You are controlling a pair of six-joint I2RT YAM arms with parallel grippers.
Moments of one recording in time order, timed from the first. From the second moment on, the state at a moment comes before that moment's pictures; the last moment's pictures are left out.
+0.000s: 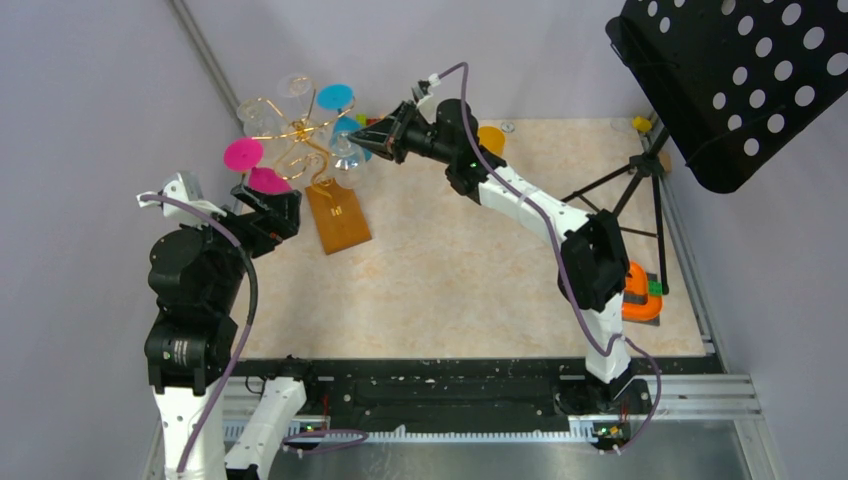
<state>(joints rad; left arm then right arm) -0.05 0.66 1.30 -0.73 0.01 -0.58 0.72 2.04 1.86 0.27 -0.46 1.38</state>
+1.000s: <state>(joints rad) -0.05 0.66 1.30 -0.73 0.01 -0.58 0.77 2.19 2.11 0.14 -0.26 1.21</state>
